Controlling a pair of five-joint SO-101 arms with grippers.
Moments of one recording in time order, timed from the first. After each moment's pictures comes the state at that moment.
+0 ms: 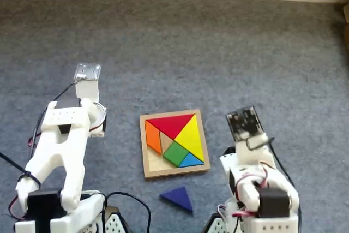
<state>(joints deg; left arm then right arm) -12.4 -16.0 48.7 55.3 -1.5 -10.7 -83.4 64.3 81.4 21.0</state>
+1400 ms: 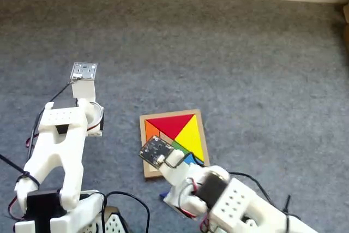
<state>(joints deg) -13.7 -16.0 48.7 54.5 -1.5 -61.5 -56.8 67.4 72.9 0.0</state>
